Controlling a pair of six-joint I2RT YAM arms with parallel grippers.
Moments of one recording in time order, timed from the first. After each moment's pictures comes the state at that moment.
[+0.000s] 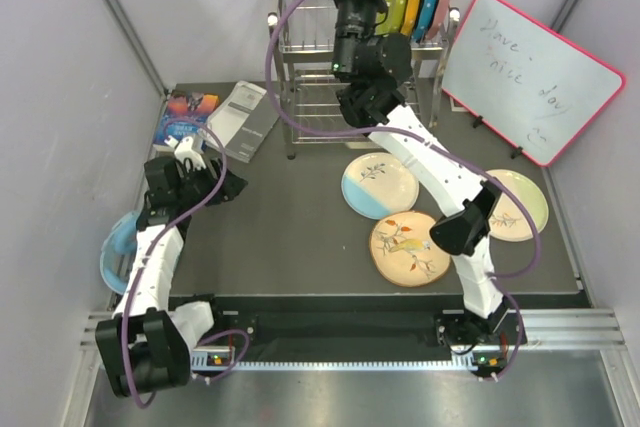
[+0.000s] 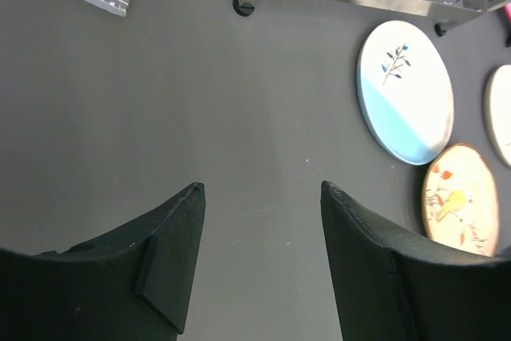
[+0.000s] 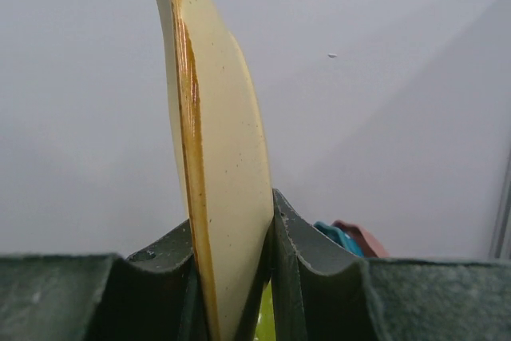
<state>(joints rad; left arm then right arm) 0.18 1.02 0.69 -0.22 0.62 -0.27 0.84 2.09 2.46 0.63 0.70 -0.79</state>
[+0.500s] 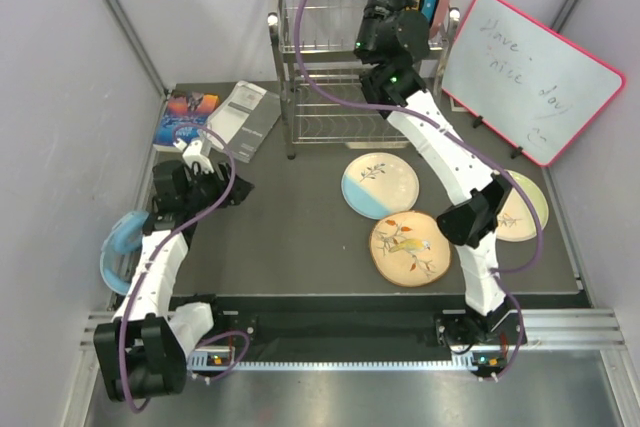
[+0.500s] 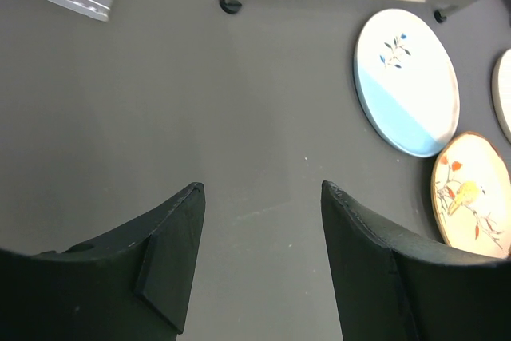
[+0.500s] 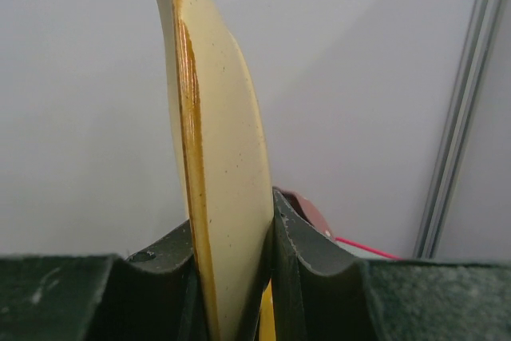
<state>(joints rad) 0.12 0.99 0.63 -0.16 0.58 -0.25 0.70 2.09 2.46 0.52 0.82 -0.73</state>
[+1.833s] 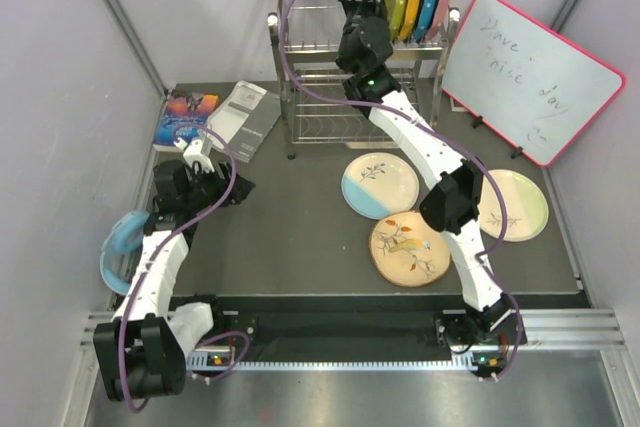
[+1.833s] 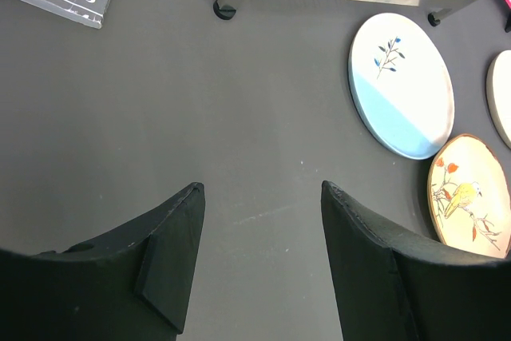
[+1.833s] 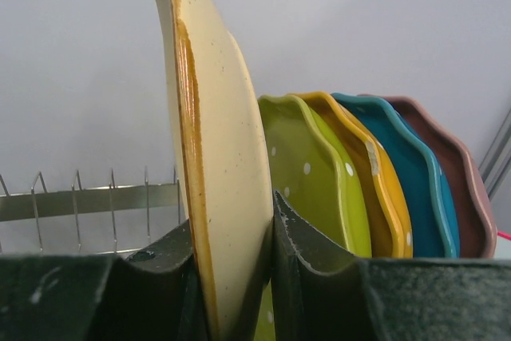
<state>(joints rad) 0.11 0.99 0.63 -0.13 0.58 -0.26 0.64 2.29 2.48 0.44 0.81 -0.59</state>
